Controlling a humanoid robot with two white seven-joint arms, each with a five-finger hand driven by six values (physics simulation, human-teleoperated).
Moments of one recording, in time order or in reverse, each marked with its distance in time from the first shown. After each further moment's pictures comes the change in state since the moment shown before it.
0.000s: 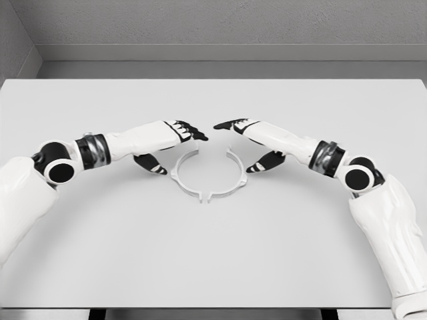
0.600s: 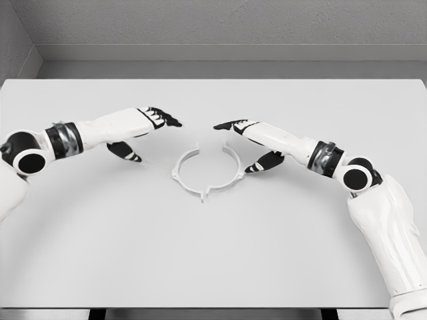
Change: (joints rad) left arm -0.023 0.110 0.040 0.003 0.004 0.000 0.000; right arm -0.005 0.006 -0.003 0.030 0.002 0.000 0.000
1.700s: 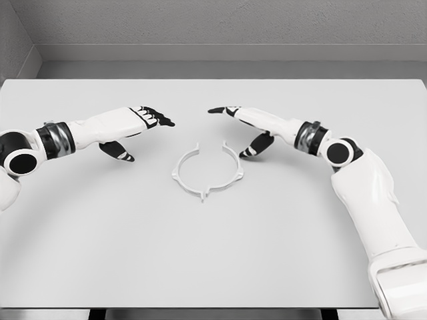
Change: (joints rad) left arm 0.005 0.017 0.000 -0.009 0.002 0.000 0.000; right arm -0.195 0.097 0.012 0.312 0.036 0.000 0.000
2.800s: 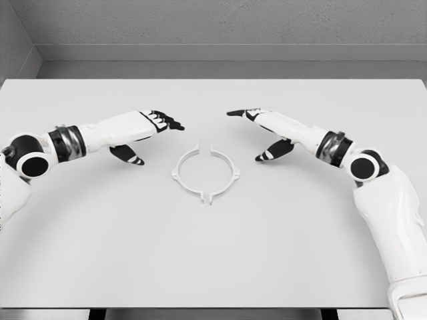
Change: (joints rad) left arm 0.011 -0.043 -0.008 0.002 -0.003 0.000 0.000; right arm 0.144 -0.089 -0.073 -0.234 -0.009 -0.001 0.000
